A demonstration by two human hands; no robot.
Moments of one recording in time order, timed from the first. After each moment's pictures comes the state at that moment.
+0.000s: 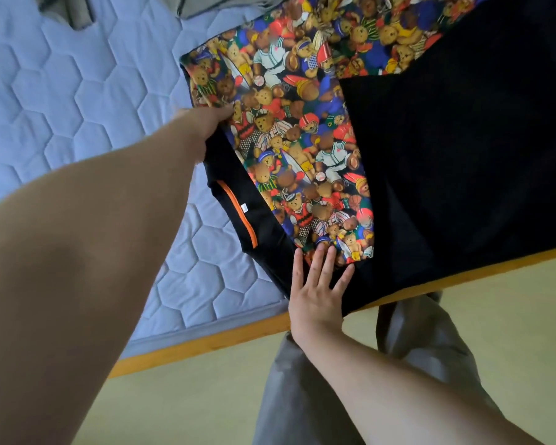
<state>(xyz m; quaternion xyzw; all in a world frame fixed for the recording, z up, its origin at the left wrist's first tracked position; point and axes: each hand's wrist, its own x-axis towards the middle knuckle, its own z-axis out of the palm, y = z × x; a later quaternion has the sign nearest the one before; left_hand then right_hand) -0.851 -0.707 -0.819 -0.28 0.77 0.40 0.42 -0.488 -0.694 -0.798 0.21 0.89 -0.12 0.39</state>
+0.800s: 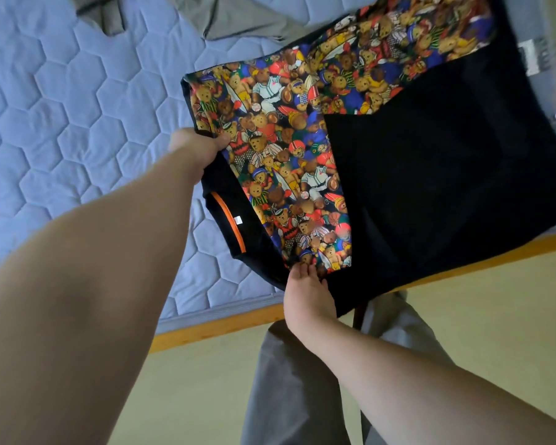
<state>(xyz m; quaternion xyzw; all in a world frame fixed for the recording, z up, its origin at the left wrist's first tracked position) -0.802 -0.740 -0.745 -0.23 0.82 0.39 0.35 -0.499 -0.683 -0.741 0.23 0.86 -0.19 0.42</state>
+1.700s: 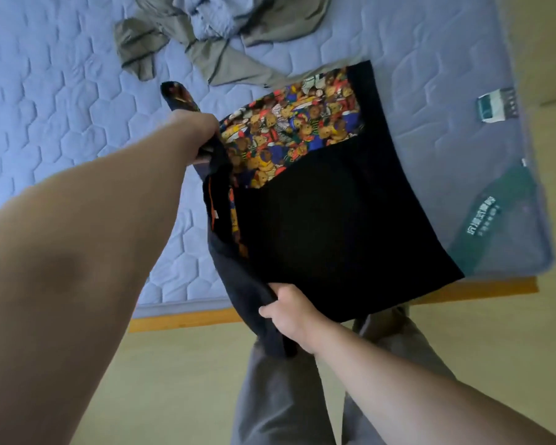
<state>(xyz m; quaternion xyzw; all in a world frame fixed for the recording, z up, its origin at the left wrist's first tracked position) -0.790 -0.614 -0.617 -0.26 0.87 0.29 0.28 -0.478 -0.555 -0.650 0.27 0.56 -0.66 0.42</state>
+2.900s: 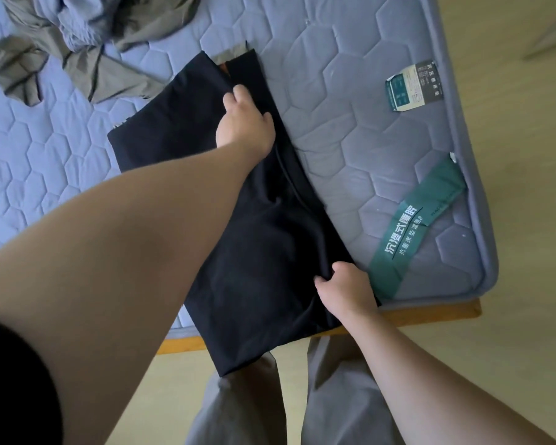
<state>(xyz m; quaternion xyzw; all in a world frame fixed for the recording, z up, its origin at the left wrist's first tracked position) -0.731 -0.332 -0.786 0.07 0.98 0.06 0.18 -0.438 -0.287 -0.793 0.41 0.72 -0.42 0.37</state>
